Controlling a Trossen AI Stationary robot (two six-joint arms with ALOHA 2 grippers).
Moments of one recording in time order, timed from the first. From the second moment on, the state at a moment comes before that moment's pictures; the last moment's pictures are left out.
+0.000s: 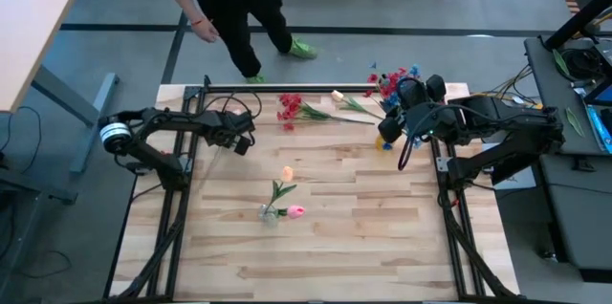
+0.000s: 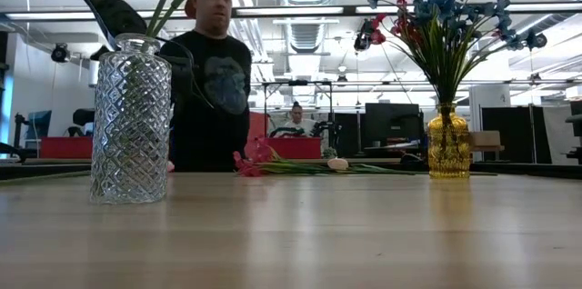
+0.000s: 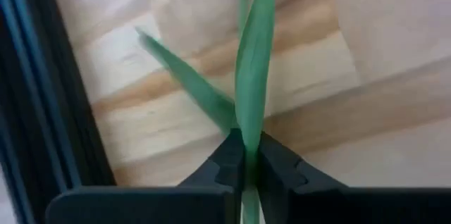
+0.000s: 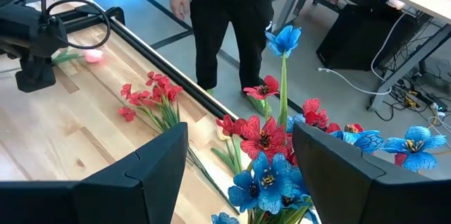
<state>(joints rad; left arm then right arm) 0.54 1.48 0.63 -0.67 -0.46 -0.62 0.08 1.21 1.52 -1.12 0.85 0.45</state>
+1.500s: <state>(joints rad) -0.19 0.70 0.62 0.45 -0.22 -0.20 0.08 1.22 1.51 -0.90 0.72 0.22</state>
